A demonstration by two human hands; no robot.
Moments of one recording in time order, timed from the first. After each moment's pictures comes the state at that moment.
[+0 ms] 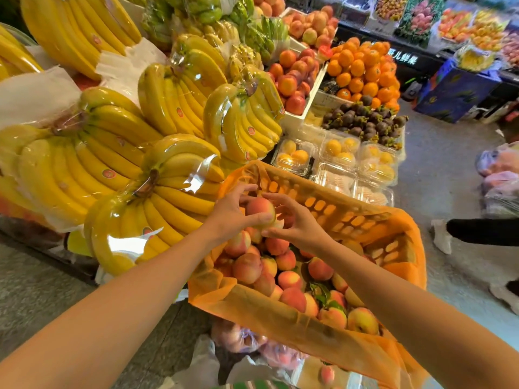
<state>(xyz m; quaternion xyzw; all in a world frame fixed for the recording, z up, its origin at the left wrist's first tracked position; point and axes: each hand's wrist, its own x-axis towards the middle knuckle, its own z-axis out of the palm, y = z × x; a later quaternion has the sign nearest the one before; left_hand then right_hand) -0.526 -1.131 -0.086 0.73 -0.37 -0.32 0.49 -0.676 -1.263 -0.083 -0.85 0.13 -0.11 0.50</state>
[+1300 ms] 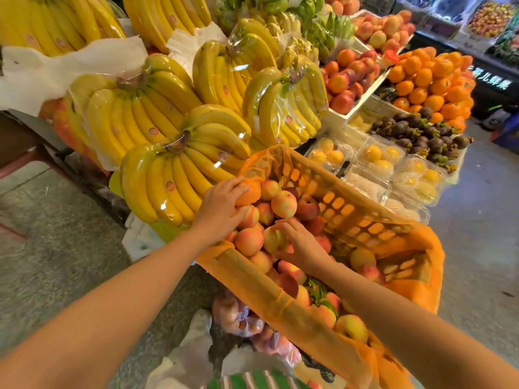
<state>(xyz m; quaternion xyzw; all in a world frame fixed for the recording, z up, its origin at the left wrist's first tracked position) -0.571 -1.080 -0.107 0.88 -0.39 -0.04 0.27 -0.719 -1.268 -0.159 -0.97 0.02 0.03 0.25</state>
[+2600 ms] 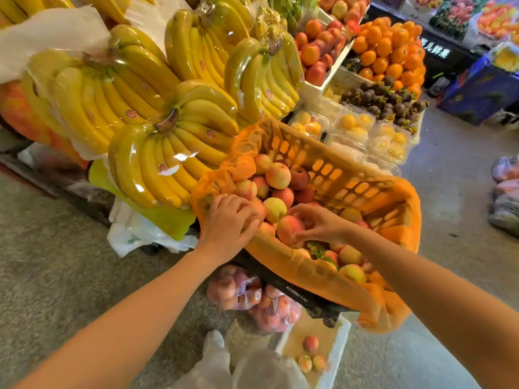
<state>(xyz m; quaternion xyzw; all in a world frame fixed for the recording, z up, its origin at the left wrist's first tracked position) -0.629 -1.033 -0.125 0.83 -0.50 0.02 0.24 -0.759 -1.261 -0.108 -0.88 0.18 0.20 0.39</state>
